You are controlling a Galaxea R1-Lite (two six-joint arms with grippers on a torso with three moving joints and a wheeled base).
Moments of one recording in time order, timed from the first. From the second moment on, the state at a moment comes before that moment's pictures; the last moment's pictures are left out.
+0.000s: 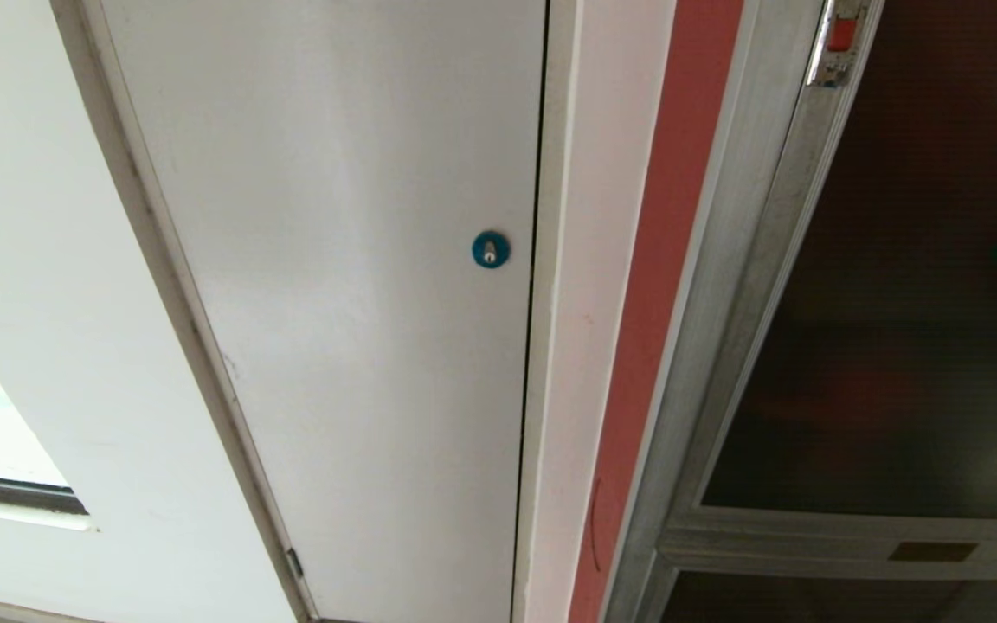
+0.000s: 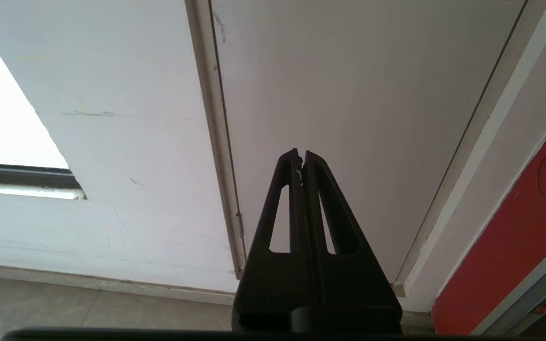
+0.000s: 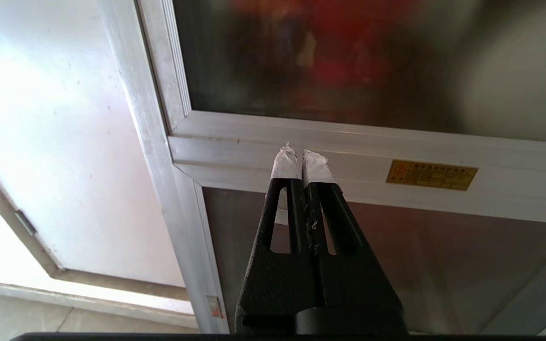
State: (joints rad) left arm 0.00 0.00 0.00 0.00 0.01 0.00; right arm 0.01 0.00 -0.01 0.00 0.02 0.01
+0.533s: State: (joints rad) left arm 0.00 0.00 0.00 0.00 0.01 0.00; right arm 0.01 0.14 -0.35 0.15 0.11 0.02
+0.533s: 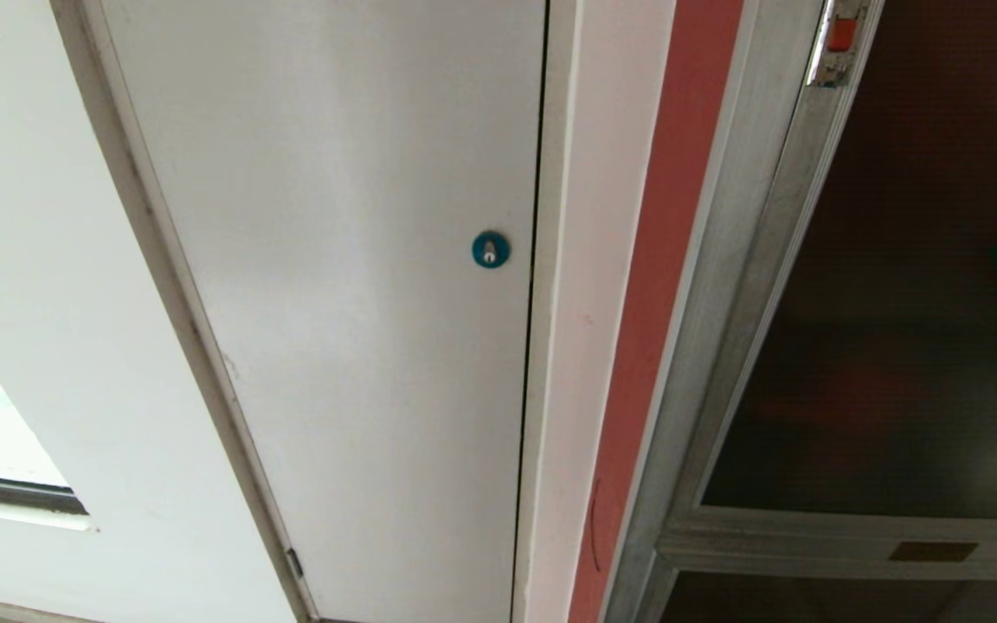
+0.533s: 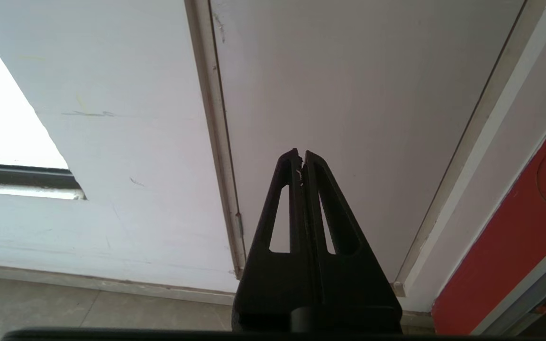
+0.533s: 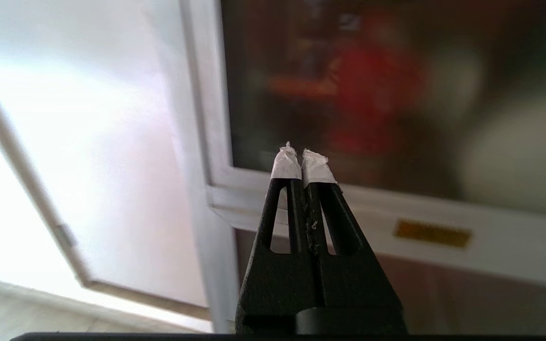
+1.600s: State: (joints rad) left arm 0.00 0.00 0.00 0.00 0.01 0.00; right arm 0.08 0.97 -1.18 0.15 0.64 0.18
